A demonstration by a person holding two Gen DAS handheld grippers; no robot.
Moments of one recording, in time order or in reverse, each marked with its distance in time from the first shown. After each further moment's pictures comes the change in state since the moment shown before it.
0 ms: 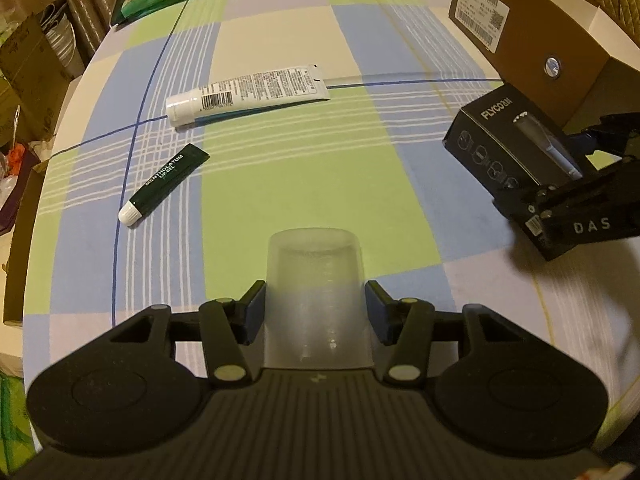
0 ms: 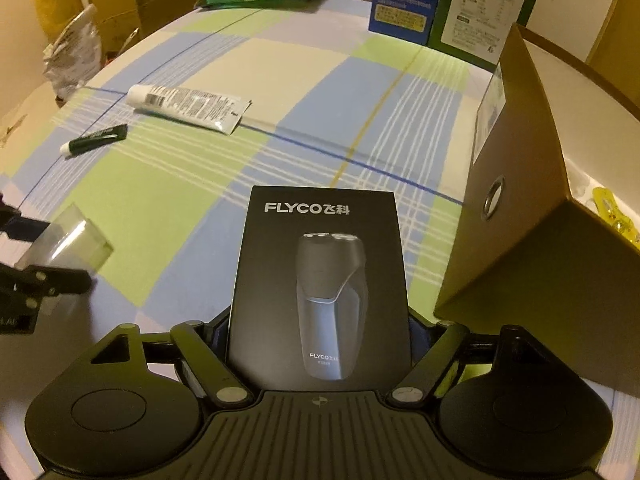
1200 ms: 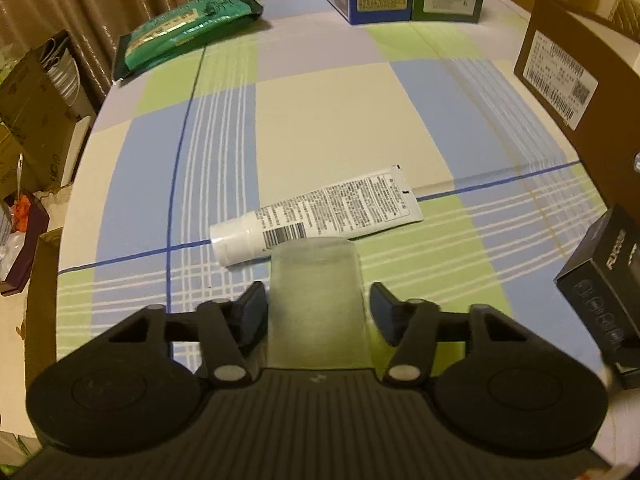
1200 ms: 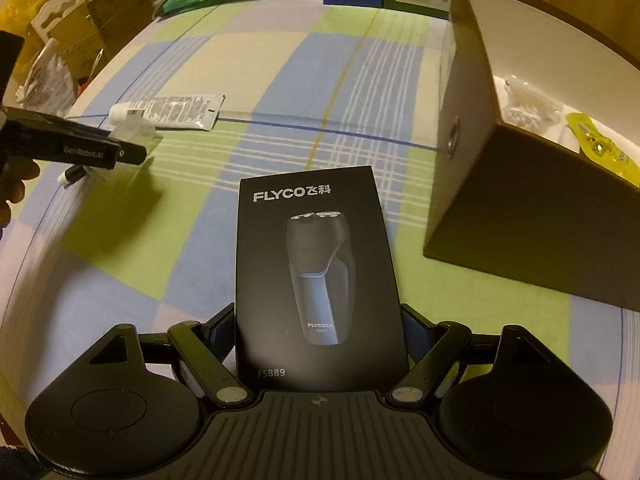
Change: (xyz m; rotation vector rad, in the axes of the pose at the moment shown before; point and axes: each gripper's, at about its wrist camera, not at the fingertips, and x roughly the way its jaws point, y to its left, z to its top) left arm 0.049 0.057 0.092 0.040 -0.068 0.039; right arm -0.014 -0.017 -0.003 0.216 0.076 0.018
